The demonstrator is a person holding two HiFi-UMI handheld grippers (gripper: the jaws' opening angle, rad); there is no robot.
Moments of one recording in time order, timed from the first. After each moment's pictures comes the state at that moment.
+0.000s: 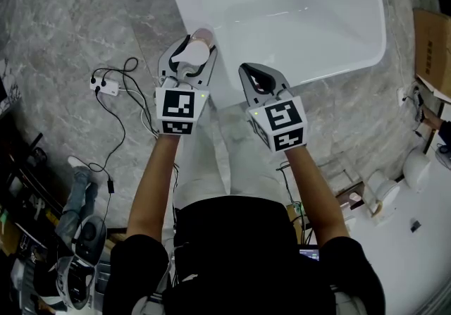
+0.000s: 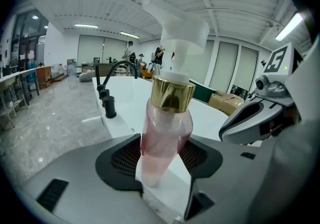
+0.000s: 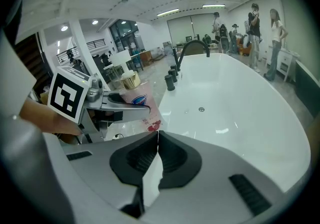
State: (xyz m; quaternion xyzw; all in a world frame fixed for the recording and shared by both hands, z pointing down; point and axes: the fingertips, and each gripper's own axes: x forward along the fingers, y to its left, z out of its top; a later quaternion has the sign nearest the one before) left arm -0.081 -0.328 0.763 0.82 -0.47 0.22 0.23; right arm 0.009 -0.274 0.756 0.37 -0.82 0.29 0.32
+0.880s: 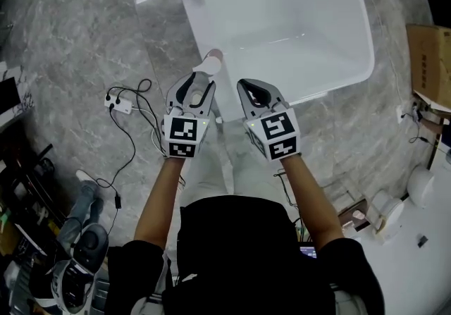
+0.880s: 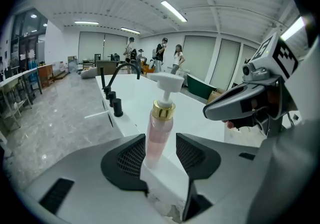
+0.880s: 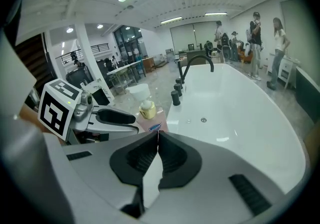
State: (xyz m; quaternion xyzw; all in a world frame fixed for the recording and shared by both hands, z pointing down) left arm -0.103 -0.286 0.706 0.81 -0.47 0.25 0.25; right arm -0.015 -0.281 0.678 0.37 -0.84 0.27 0.30
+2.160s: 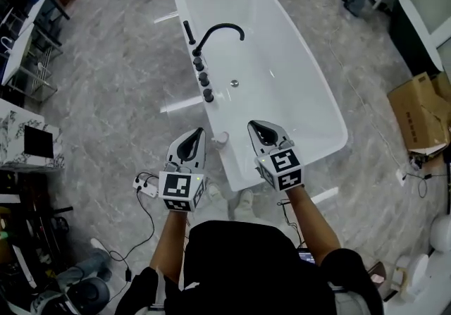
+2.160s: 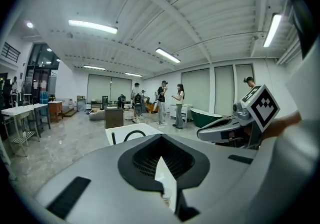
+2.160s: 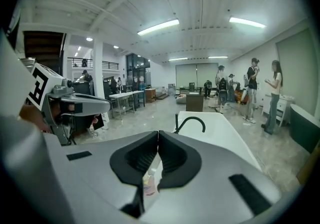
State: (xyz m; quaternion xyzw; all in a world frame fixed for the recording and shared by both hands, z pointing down) left arm -0.125 -0.275 0.355 0.83 -0.54 0.09 0.09; right arm 0.002 -0.299 0.396 0.42 -0.88 0.12 0.17
